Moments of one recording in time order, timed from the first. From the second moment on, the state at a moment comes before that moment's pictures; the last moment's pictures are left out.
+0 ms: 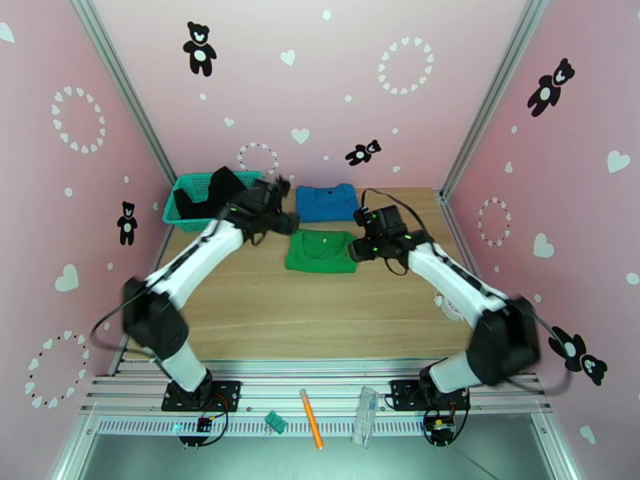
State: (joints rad) left arm -0.47 1.83 1.53 -0.70 -0.02 -0.24; right arm 0.38 1.64 1.20 -0.60 -0.13 0.12
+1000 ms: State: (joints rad) left arm -0.45 2.21 1.68 -0.72 0.16 -0.39; right arm 0.38 2.00 1.30 -0.45 -0.20 0.43
